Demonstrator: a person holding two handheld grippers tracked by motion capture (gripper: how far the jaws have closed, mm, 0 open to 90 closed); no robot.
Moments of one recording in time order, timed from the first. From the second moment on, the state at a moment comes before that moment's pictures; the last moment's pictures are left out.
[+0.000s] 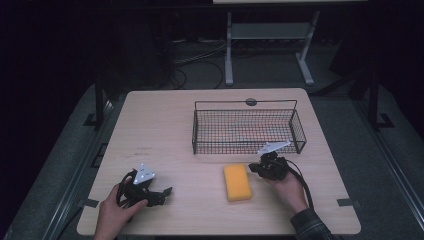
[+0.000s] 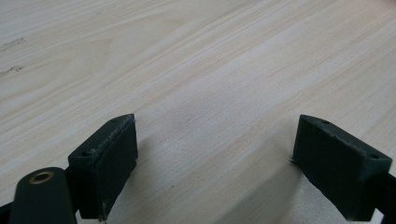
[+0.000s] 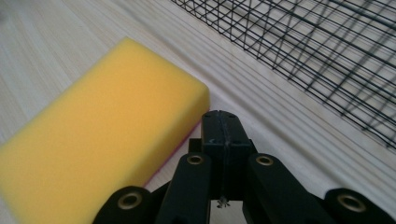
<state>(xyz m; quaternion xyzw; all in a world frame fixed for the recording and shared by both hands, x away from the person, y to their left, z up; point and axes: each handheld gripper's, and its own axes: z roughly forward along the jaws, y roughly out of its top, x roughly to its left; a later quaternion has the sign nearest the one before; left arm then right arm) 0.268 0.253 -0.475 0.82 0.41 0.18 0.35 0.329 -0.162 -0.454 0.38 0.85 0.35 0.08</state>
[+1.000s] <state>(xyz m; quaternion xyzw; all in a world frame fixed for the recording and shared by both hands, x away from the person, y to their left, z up) 0.268 0.253 -0.475 0.82 0.41 0.18 0.35 0.331 -0.124 -0.457 0.34 0.87 0.36 0.06</state>
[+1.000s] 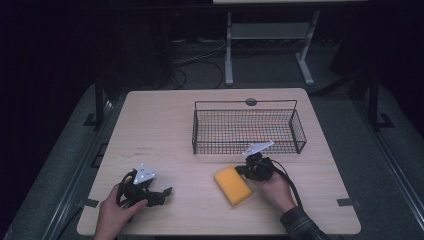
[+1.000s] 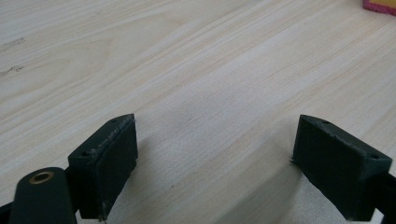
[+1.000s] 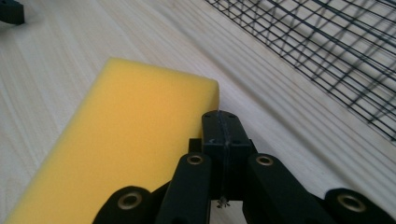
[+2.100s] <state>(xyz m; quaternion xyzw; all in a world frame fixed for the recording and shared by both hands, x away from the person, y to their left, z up) 0.268 0.253 -0.475 0.82 0.41 0.18 0.35 0.318 -0.098 -0.451 0.29 0.89 0.35 0.03</state>
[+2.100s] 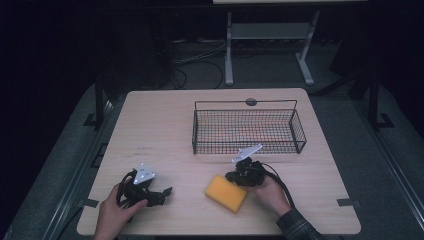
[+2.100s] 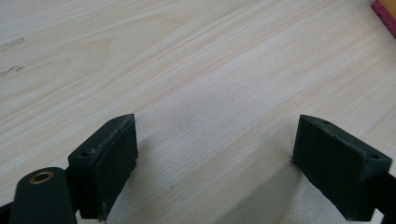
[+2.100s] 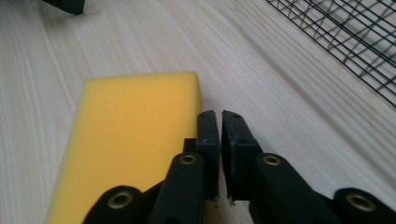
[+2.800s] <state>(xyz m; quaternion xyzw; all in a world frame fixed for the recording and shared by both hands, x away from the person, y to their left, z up) 0.268 0.253 -0.475 0.82 0.41 0.18 0.35 0.322 -0.123 -0.433 0.32 0.89 0.32 0.03</state>
